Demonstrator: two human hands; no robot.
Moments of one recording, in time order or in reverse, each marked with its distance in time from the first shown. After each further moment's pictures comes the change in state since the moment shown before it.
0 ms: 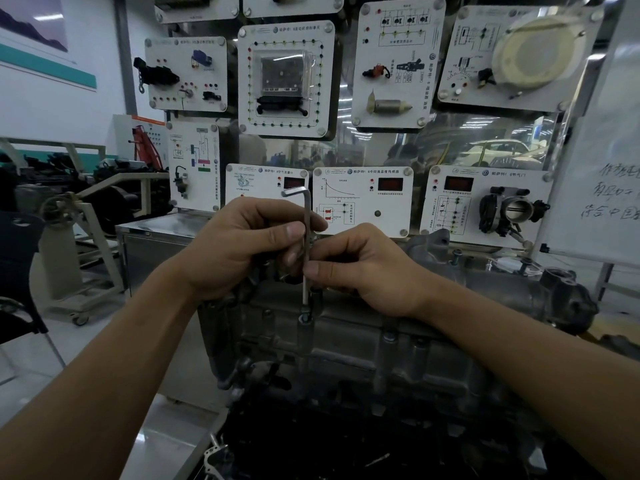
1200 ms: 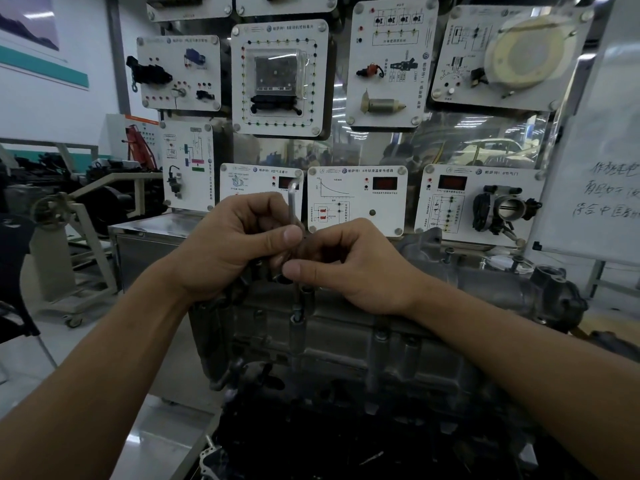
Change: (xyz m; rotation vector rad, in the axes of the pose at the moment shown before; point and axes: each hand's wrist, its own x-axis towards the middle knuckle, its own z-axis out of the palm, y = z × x) left_hand 0.002 -0.002 0.001 0.001 0.000 0.015; right_hand 0.000 -0.004 0.004 -0.054 0.080 -0.058
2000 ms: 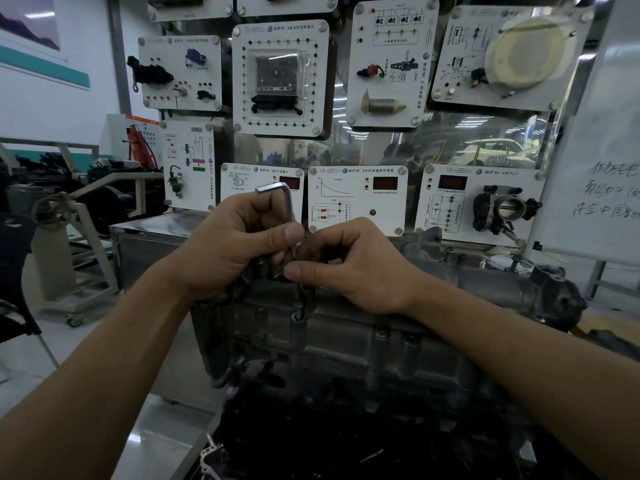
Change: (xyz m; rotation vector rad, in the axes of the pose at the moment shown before) left_hand 0.000 0.000 0.000 0.021 0.008 -0.001; right_hand 0.000 0.000 0.001 -0.050 0.021 -0.013
